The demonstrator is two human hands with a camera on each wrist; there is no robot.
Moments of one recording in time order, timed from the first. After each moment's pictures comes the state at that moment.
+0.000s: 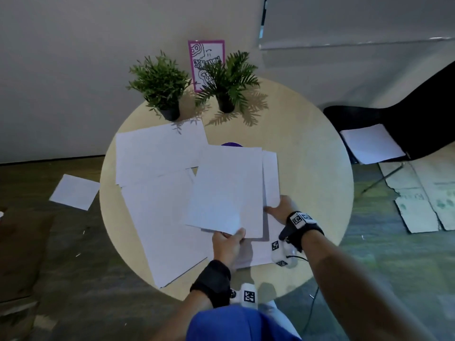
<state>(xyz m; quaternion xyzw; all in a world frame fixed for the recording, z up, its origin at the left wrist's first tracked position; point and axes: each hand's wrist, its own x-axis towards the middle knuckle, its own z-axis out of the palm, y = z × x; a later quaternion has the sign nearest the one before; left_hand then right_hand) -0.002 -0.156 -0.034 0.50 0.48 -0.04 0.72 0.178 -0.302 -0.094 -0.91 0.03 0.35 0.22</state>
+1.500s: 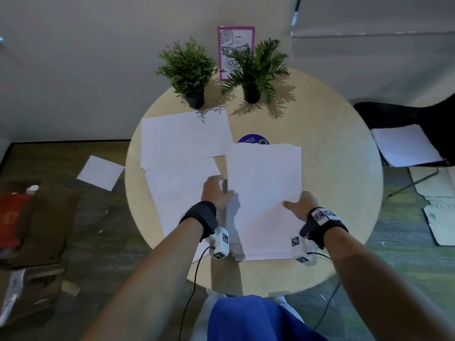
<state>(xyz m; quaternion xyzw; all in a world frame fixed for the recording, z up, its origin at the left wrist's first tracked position) 0.063 -0.024 -0.034 0.85 0.33 -0.13 0.39 0.170 -0.286 -0.059 -0.92 0.02 0.34 0.18</state>
